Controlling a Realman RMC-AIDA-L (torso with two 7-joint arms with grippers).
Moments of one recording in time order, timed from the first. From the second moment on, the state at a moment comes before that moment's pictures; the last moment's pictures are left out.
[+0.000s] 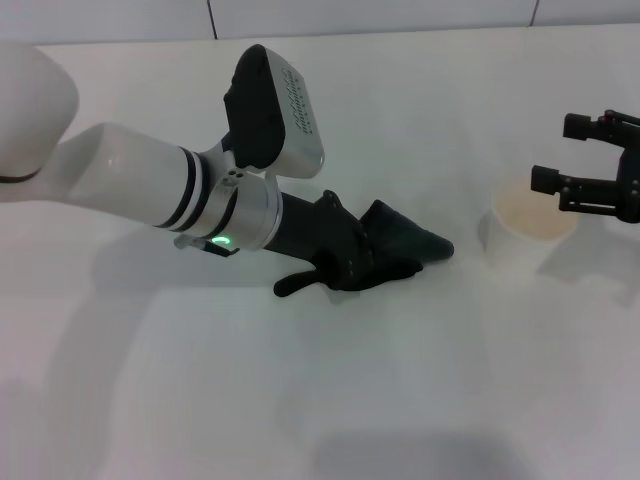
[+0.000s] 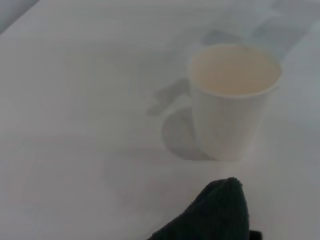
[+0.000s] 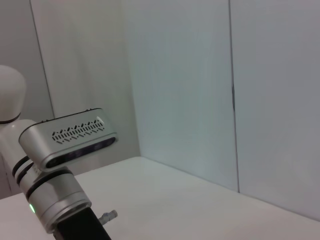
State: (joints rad) left arm -0.85 -2.08 1.64 0.50 1.75 0.97 -1.50; right arm 0.20 2.00 -1.05 -1.06 -1.53 -1.41 1.47
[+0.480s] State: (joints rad) left arm -0.86 -2.07 1.49 0.50 1.89 0.92 -1.50; right arm 0.20 2.00 -1.04 -1.06 -1.54 -1.43 1.47
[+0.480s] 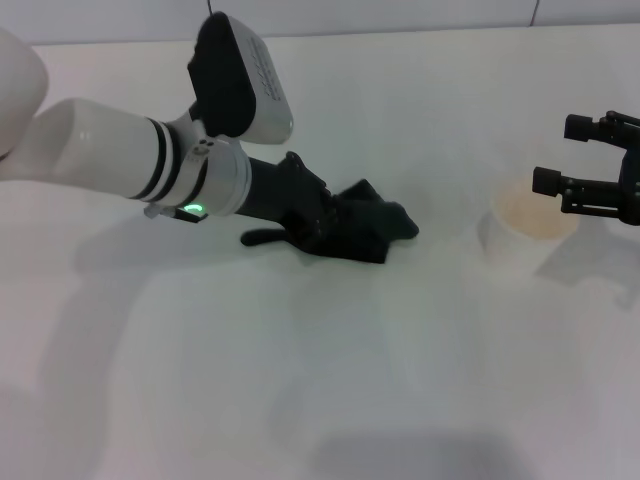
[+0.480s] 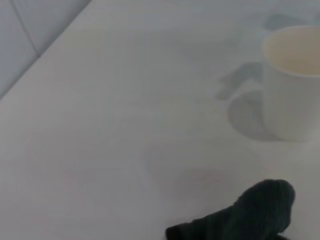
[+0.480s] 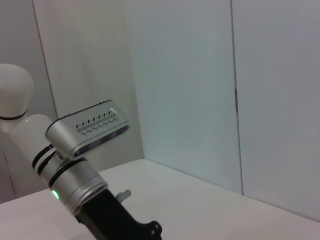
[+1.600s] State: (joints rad) left arm -0.88 -2.09 1.60 0.55 1.84 0.91 -1.51; right arm 0.20 2.01 -1.04 -1.06 -1.53 -1.45 1.47
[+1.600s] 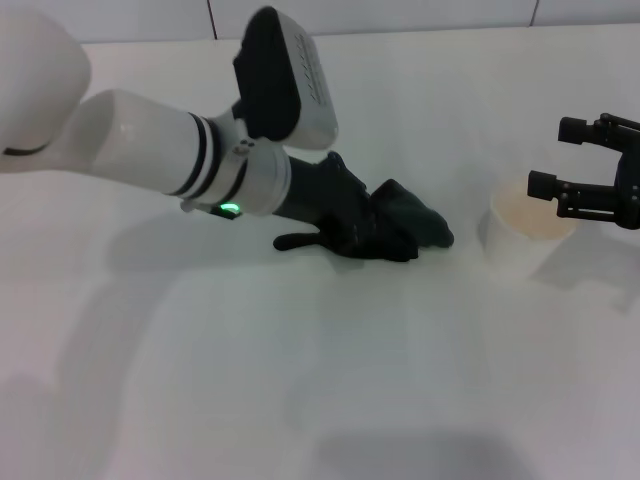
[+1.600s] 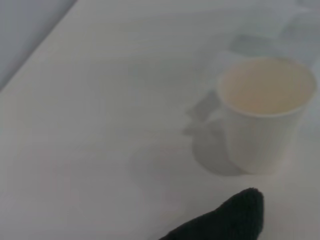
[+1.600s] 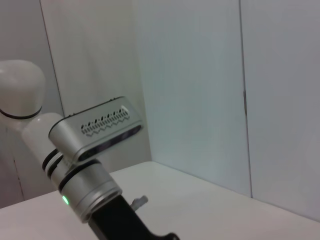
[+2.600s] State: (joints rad) left arm -0.86 -2.09 1.66 0.55 1.78 1.06 -1.51; right arm 0.20 2.01 -1.04 -1.06 -1.53 -1.46 1.47
